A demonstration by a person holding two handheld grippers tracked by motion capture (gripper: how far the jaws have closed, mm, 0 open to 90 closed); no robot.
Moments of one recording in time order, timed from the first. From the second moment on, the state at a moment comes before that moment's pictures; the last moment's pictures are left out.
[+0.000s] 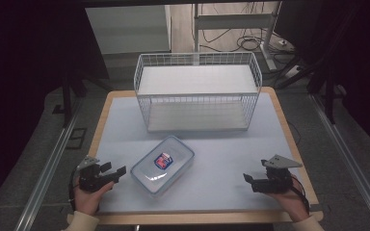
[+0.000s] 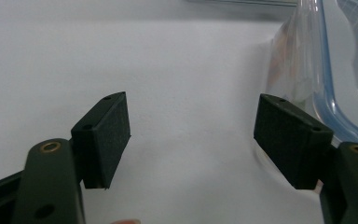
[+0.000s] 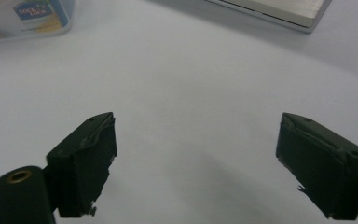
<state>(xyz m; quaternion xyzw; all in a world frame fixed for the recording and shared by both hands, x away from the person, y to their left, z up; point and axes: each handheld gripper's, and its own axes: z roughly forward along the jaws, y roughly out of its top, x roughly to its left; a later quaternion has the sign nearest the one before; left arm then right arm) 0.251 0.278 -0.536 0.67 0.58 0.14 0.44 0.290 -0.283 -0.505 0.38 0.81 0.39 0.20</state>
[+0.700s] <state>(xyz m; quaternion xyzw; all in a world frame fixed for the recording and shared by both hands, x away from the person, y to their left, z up) 0.245 0.284 -0.524 0.68 0.55 0.13 0.46 0.289 -0.282 -0.506 0.38 0.82 0.39 0.19</state>
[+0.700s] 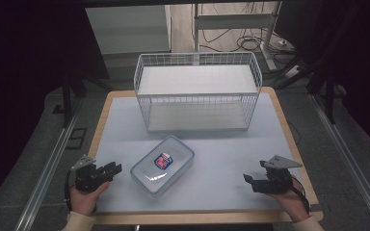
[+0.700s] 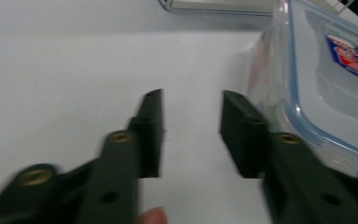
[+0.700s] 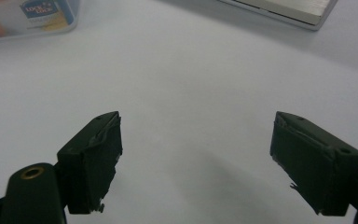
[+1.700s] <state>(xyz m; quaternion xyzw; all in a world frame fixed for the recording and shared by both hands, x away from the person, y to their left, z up) 0.252 0.266 -0.523 0.75 0.49 0.08 0.43 0.289 -0.282 -0.505 0.38 0.82 0.39 0.19</state>
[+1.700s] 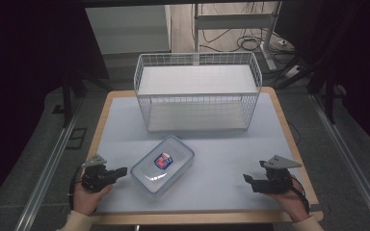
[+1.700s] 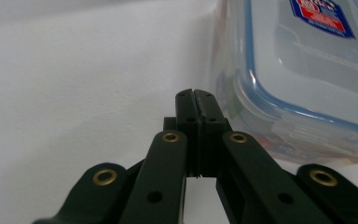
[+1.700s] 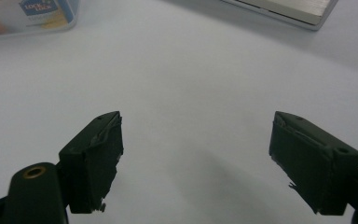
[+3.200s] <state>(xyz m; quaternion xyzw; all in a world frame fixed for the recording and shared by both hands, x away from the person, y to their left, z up) 0.226 0.159 -0.524 0.82 0.40 -0.01 0.40 0.287 -0.278 -0.507 0.37 0.82 0.39 0.19</state>
